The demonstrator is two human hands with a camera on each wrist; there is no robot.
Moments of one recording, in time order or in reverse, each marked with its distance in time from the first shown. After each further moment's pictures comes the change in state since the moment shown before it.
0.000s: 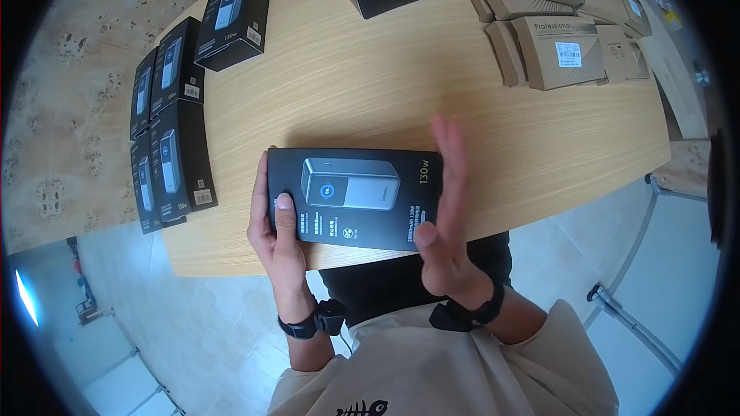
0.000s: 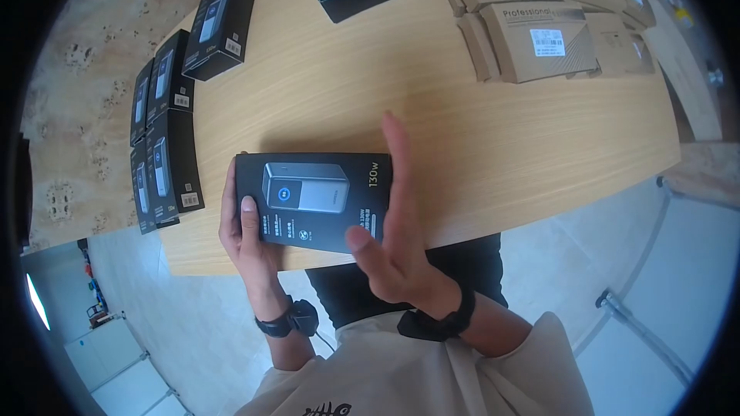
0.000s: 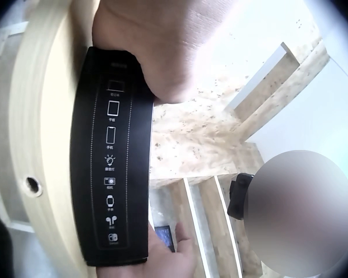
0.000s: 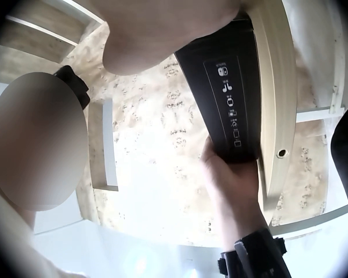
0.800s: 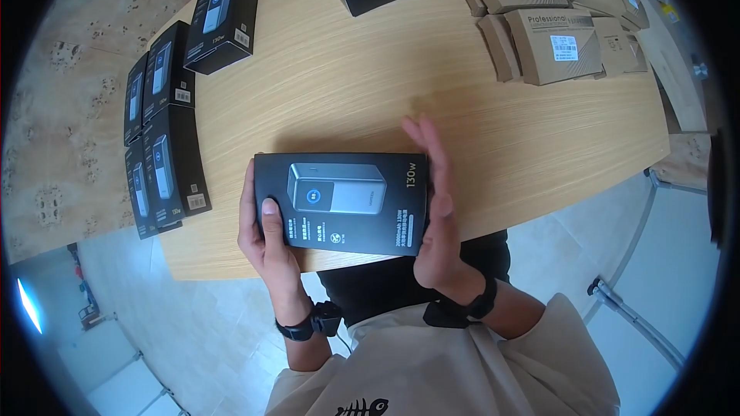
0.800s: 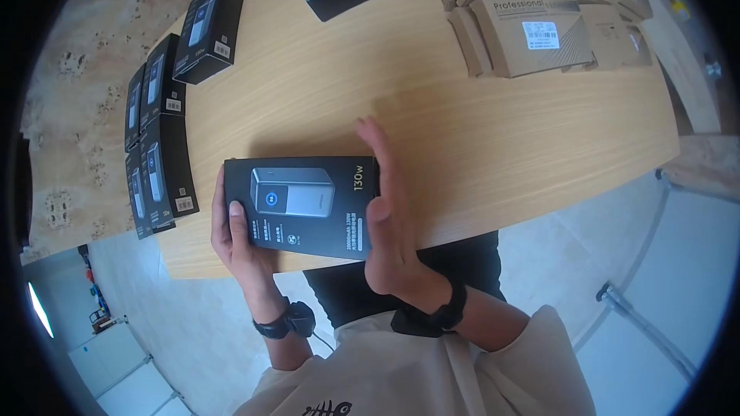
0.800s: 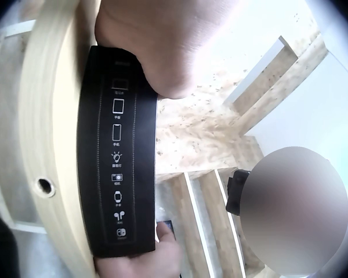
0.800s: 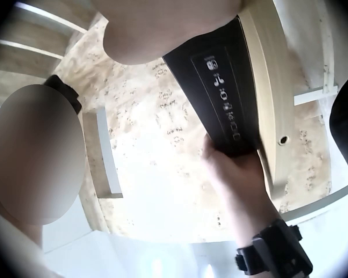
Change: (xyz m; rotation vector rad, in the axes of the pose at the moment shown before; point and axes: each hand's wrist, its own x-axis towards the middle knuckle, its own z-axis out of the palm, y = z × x) left_hand -0.002 -0.002 0.001 0.061 0.048 0.015; right_hand 0.002 0.000 0.003 0.138 0.058 0.274
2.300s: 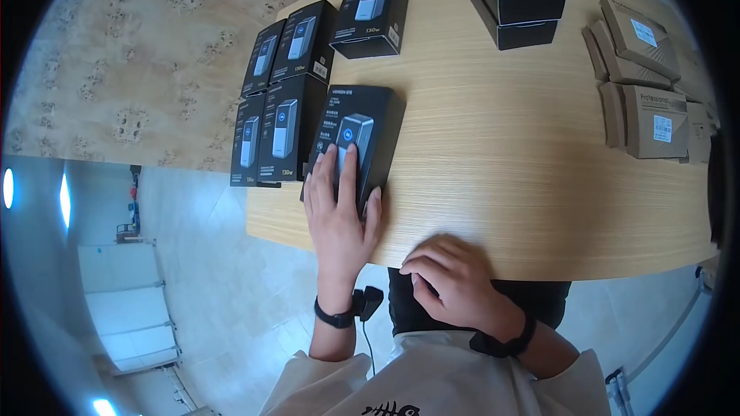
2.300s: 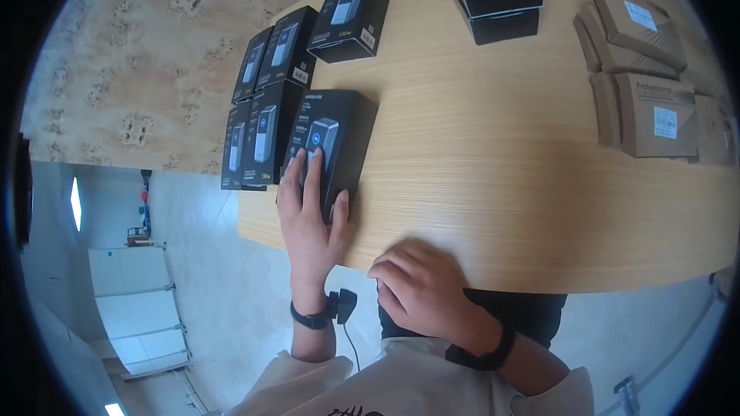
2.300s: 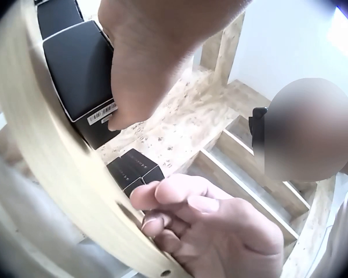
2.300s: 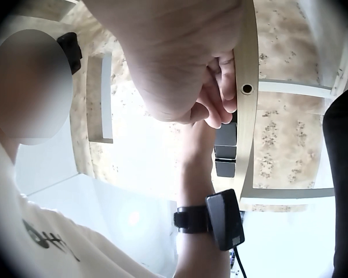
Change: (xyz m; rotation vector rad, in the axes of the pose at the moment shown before) left_hand 0.017 0.029 -0.047 1.265 -0.015 0.429; right_hand -0.025 0.003 0.046 -0.272 -0.597 -0.343
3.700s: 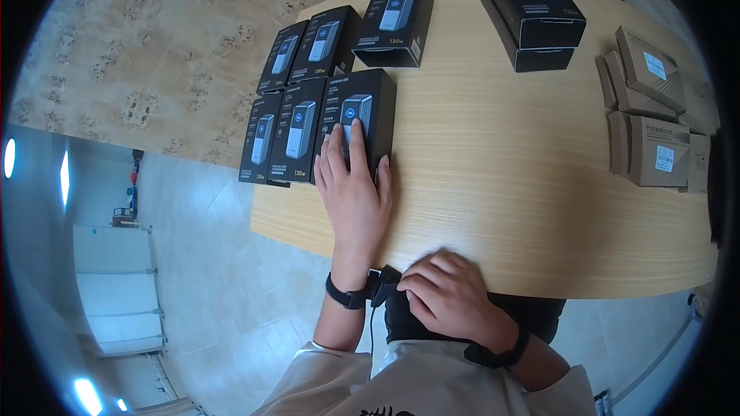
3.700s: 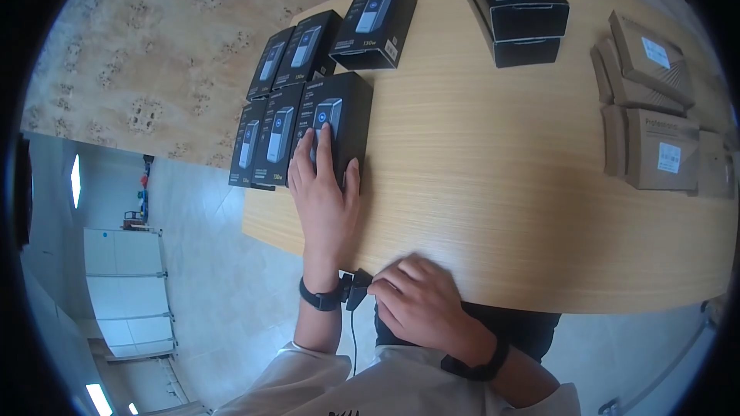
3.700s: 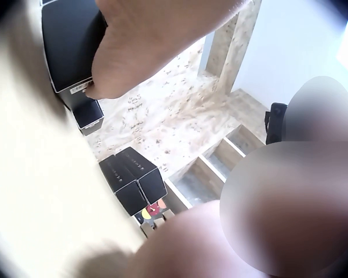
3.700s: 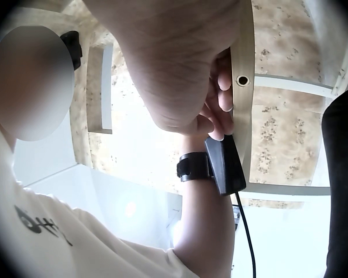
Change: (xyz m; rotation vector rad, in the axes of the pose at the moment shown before) left_hand 0.036 -0.002 0.029 0.122 0.124 -0.112; right_hand 0.002 -0.004 0.004 -0.159 -0.099 -0.079
